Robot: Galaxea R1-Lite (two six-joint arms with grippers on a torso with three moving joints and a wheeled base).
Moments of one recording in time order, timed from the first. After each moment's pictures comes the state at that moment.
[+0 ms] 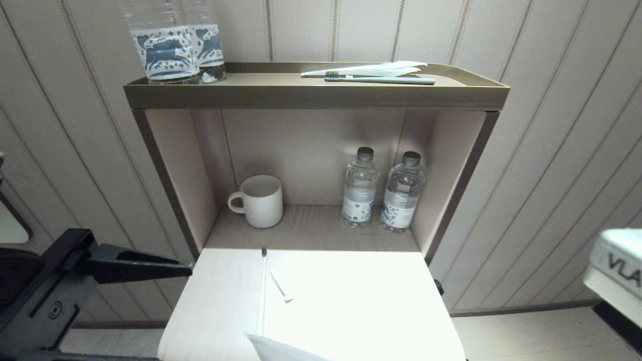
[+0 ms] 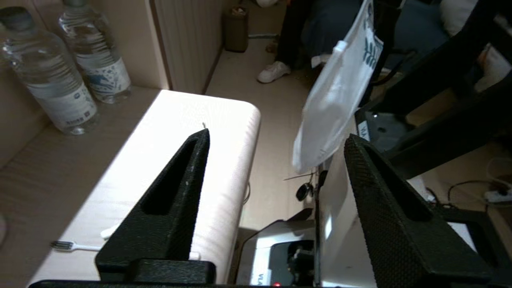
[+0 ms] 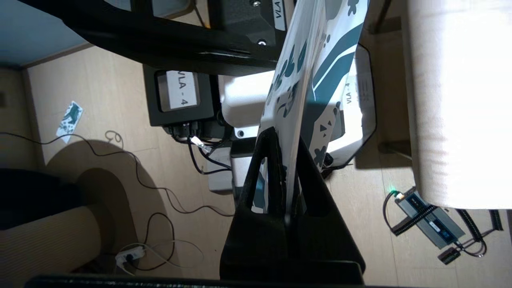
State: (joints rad) left arm -0.31 1.12 -0.67 -0.13 -1.14 0.32; right arm 0.94 1.34 -1.48 1.08 0.49 -0.25
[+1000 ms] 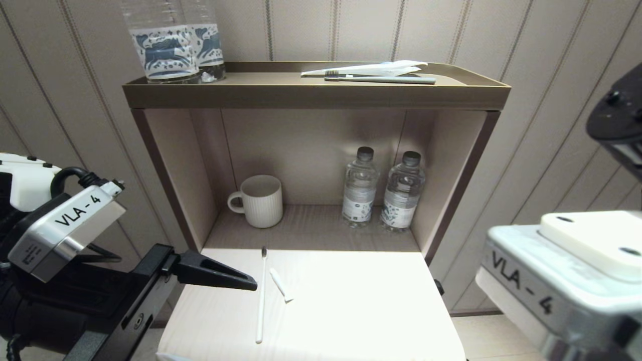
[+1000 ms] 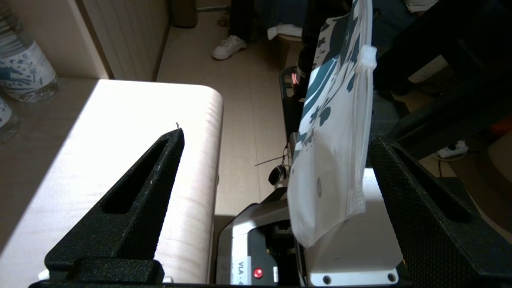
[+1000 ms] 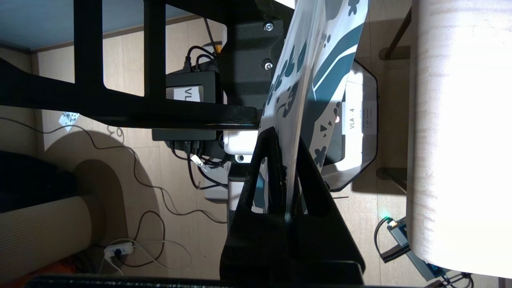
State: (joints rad) left arm -0.50 1.29 -0.71 -0.07 -1.10 0.45; right arm 1.01 1.46 -1.57 1.02 0.51 -0.26
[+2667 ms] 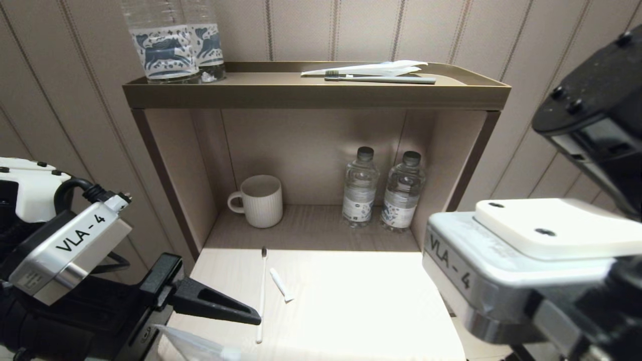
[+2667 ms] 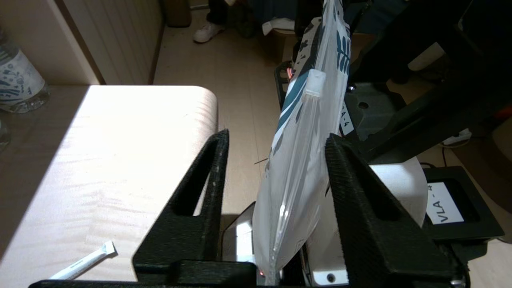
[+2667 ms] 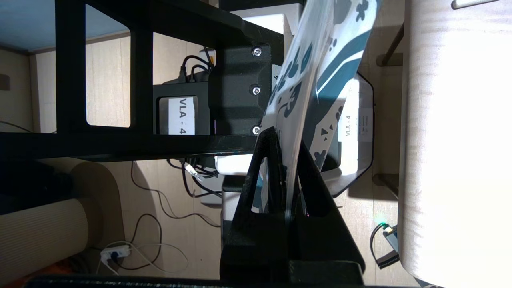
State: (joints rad) left arm -0.56 1.29 -0.71 -0.07 -1.07 0.49; right arm 1.01 1.52 -1.62 1.00 0.51 -0.27
